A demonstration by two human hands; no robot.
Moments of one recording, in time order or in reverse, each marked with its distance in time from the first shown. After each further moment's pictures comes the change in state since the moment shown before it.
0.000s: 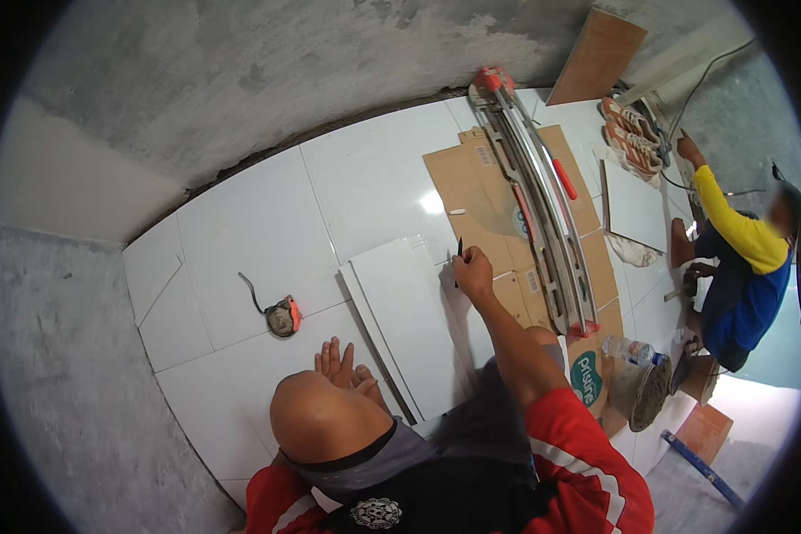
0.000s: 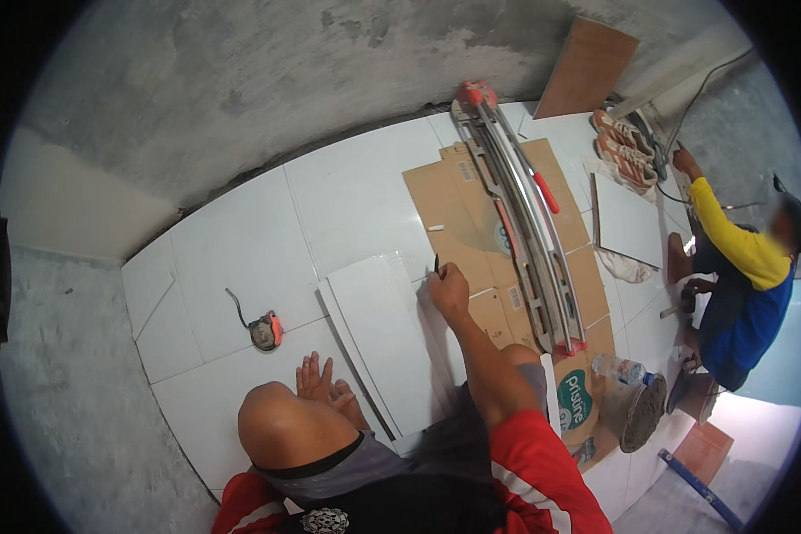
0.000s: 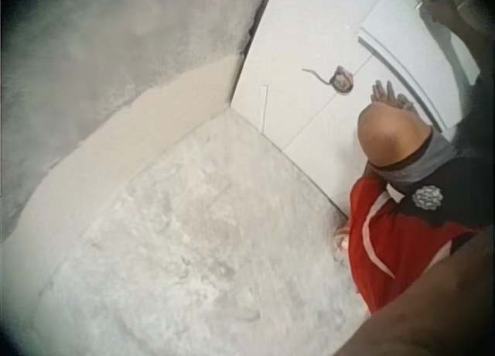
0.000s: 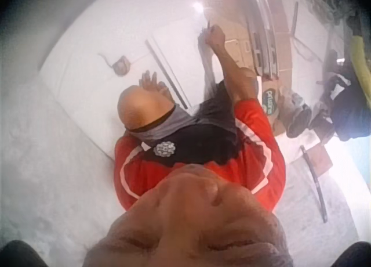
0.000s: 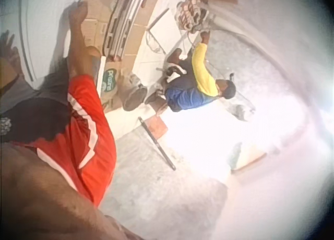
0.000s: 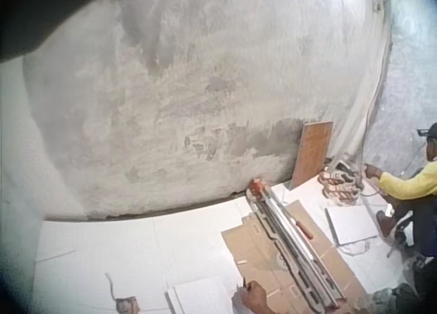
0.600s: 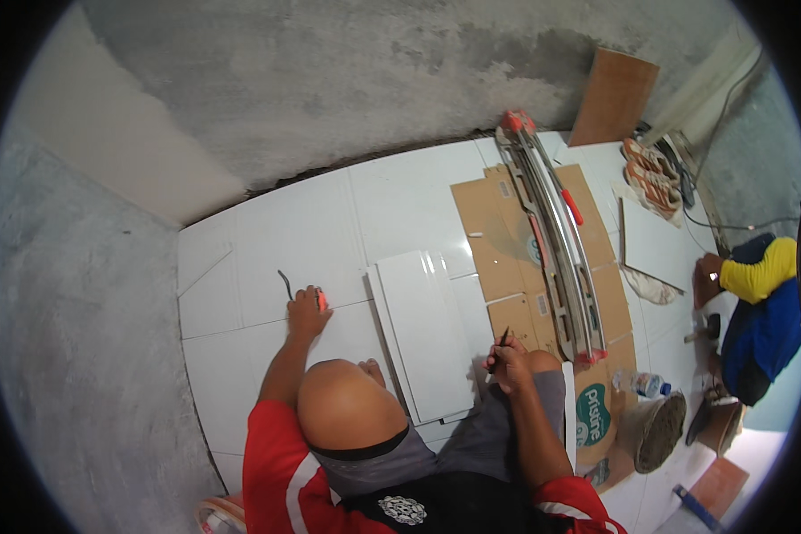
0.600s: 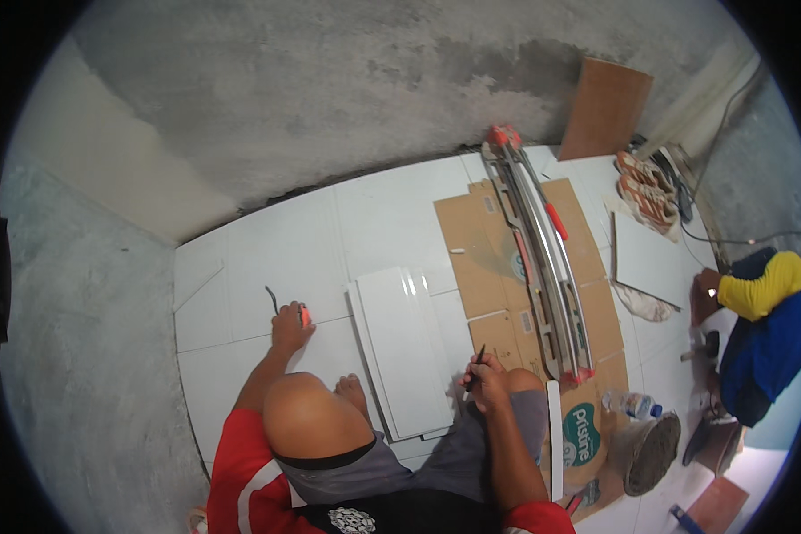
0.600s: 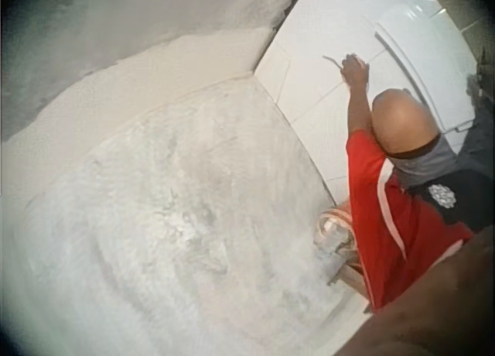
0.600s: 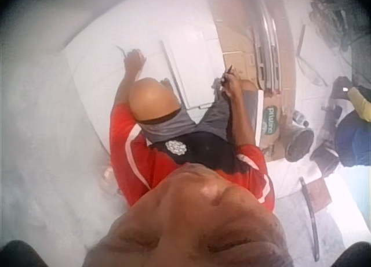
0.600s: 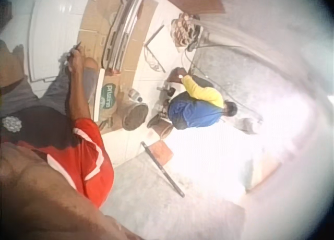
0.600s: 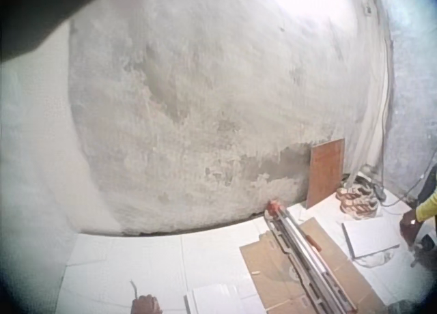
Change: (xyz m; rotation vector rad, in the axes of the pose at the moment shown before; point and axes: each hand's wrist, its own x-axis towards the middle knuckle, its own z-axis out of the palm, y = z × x) left_hand 0.091 -0.074 -0.086 0.158 0.157 -0.462; right_hand -0.160 0.069 -0.102 1.246 -0.421 0.379
